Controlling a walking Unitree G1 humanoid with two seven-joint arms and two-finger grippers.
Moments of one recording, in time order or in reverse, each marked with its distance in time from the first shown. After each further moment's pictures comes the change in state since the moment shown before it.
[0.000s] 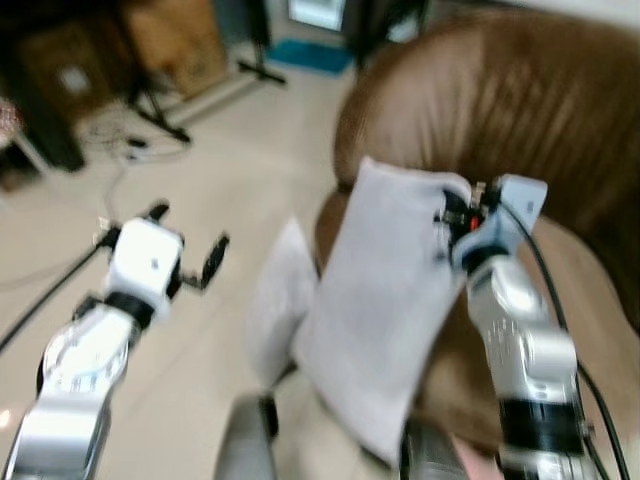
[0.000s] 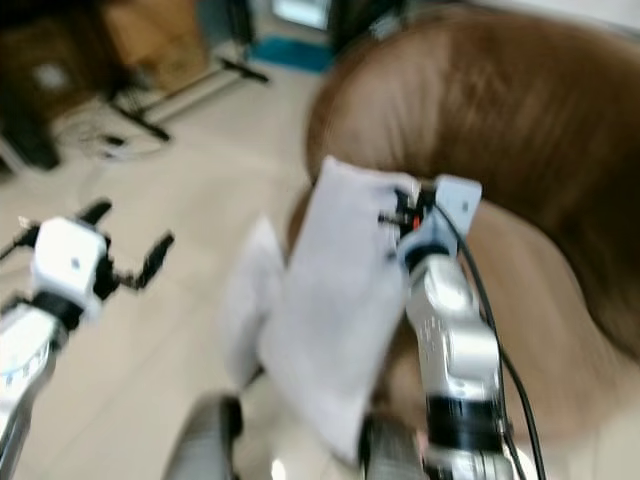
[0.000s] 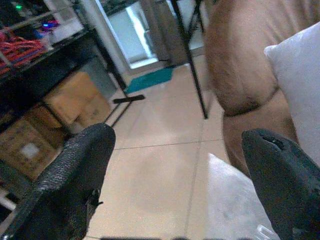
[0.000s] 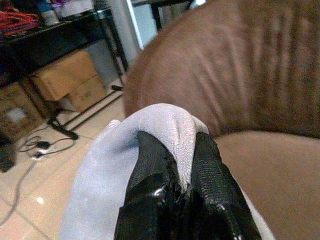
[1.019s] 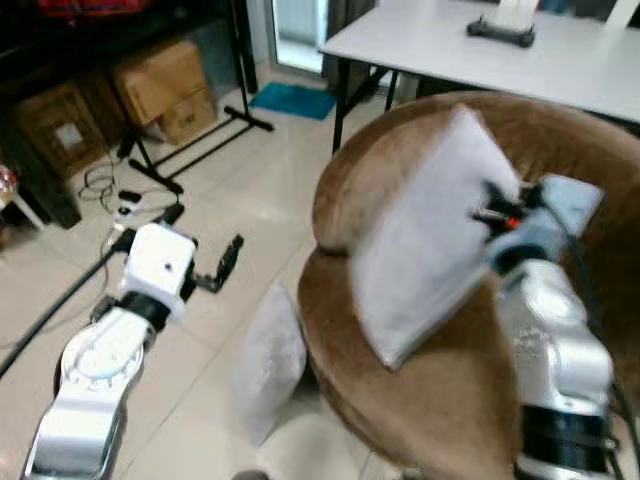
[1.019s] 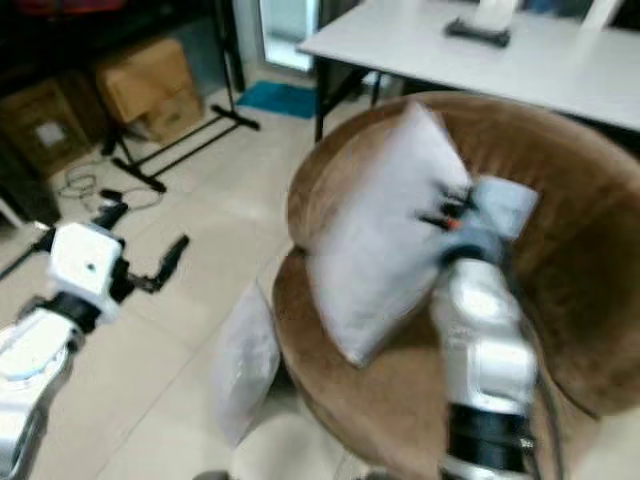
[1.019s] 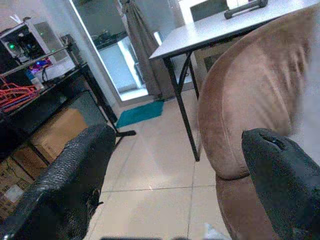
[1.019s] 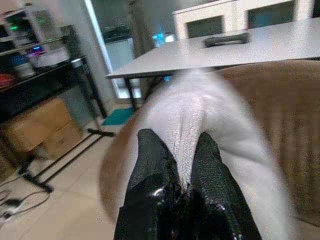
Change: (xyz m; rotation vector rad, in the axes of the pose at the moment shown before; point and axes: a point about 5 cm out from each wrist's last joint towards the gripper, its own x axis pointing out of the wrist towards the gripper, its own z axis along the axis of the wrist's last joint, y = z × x) left arm 0.005 -0.013 0.001 -0.037 -0.030 -0.017; right arm -0.011 -0.016 0.017 -0.024 -0.063 -0.075
